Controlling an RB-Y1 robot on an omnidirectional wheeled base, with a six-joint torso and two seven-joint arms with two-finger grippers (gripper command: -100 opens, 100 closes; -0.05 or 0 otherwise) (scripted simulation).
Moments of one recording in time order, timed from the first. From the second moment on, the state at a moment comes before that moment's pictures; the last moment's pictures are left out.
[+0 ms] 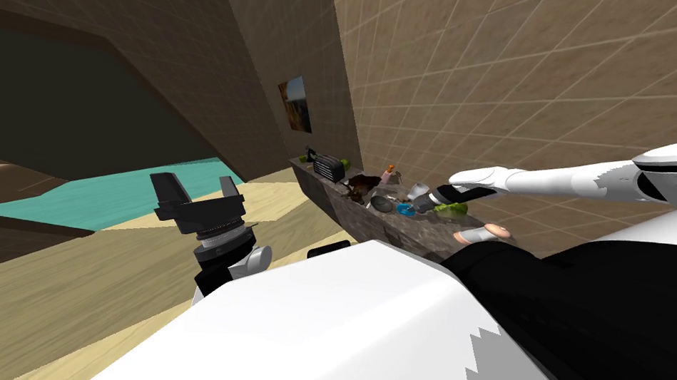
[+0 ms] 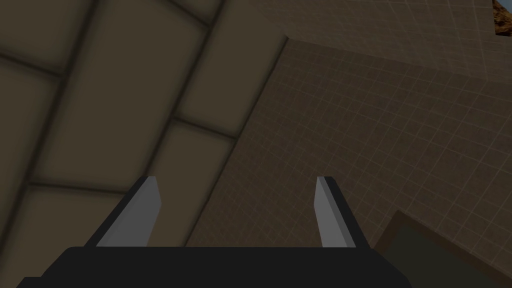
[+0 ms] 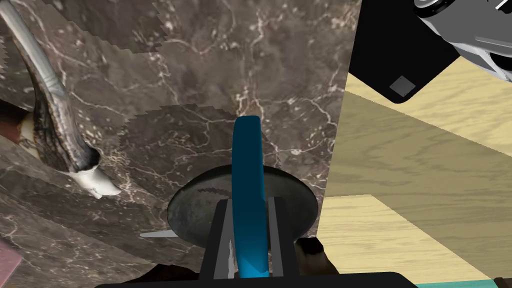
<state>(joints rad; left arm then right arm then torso) 0.48 -0.04 -0.02 -2.34 -0.07 -0.62 0.16 0.66 -2.01 0.21 -1.39 0.48 -0.84 -0.13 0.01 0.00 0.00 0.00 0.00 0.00</state>
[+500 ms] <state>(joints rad) 0.48 -0.04 -0.02 -2.34 -0.07 -0.62 0.16 0.61 -2.09 0.23 -1.40 0.44 -0.88 -0.16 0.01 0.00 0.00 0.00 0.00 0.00</state>
